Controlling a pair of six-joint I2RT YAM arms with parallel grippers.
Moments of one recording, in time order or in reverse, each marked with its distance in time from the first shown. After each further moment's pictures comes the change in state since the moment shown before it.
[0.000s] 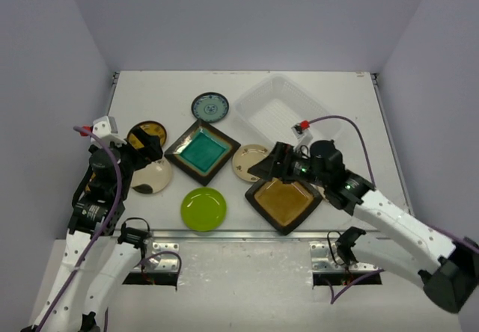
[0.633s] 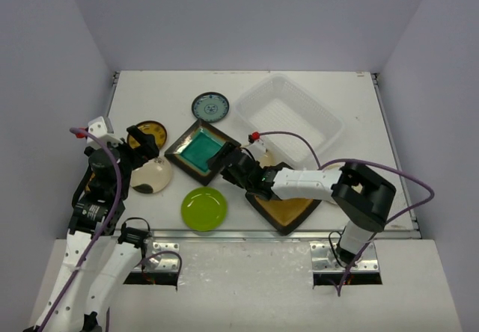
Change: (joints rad) left arm 0.021 0.002 0.000 -0.003 -0.067 -0.011; right arm 0.401 0.831 0.307 0.244 0.736 0.456
